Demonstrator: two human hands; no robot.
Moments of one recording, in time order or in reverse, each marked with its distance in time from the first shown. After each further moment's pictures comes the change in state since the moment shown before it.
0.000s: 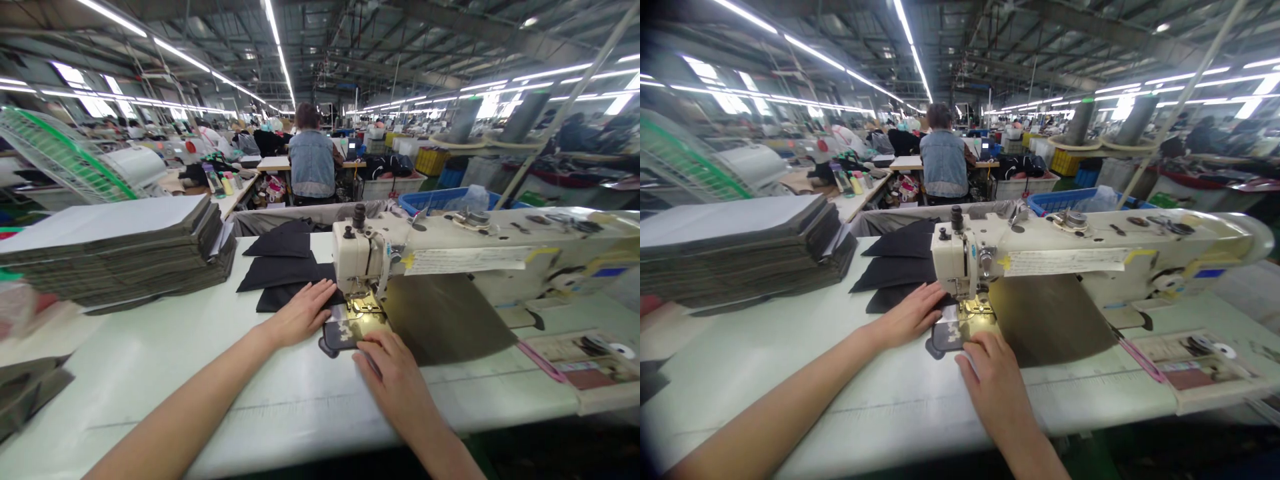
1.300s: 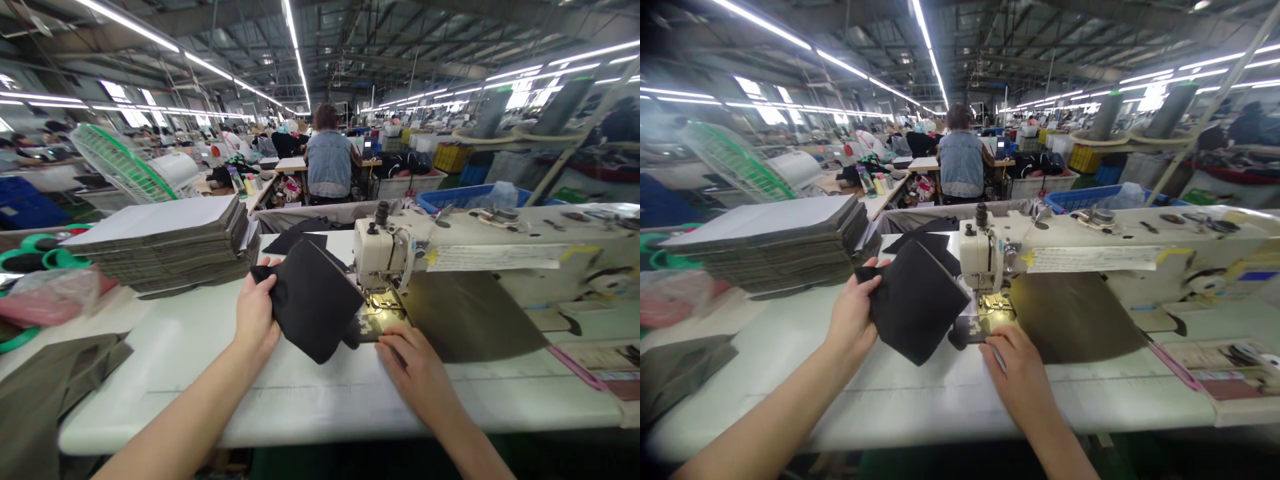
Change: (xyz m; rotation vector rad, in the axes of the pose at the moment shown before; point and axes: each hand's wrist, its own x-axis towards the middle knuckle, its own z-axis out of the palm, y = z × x) left_hand -0.049 0.025 -0.054 -1.021 1.143 -0.841; right_hand -0.002 0.005 -0.001 0.097 0.038 0.024
